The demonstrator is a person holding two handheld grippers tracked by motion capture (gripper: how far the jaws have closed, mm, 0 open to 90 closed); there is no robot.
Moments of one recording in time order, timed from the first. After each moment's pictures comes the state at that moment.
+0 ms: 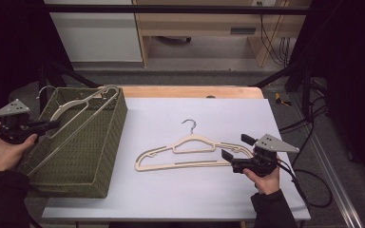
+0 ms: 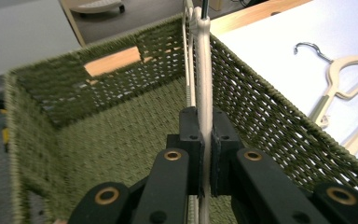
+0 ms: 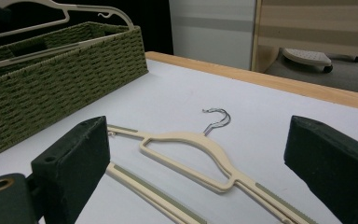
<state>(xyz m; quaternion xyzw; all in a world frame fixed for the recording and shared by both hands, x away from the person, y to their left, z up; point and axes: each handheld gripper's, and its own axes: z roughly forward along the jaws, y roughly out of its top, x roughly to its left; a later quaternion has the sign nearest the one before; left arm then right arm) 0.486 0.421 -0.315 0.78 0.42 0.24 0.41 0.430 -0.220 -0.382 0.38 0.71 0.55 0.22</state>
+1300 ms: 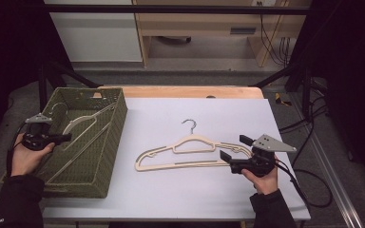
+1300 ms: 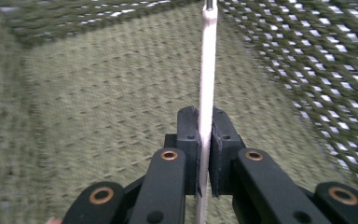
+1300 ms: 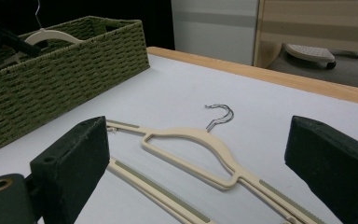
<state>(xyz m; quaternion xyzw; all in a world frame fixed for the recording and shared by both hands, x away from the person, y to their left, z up) 0.513 0.421 -0.385 0.78 0.49 0.19 0.33 0.432 -0.216 -0.385 0.38 0.71 0.55 0.21</state>
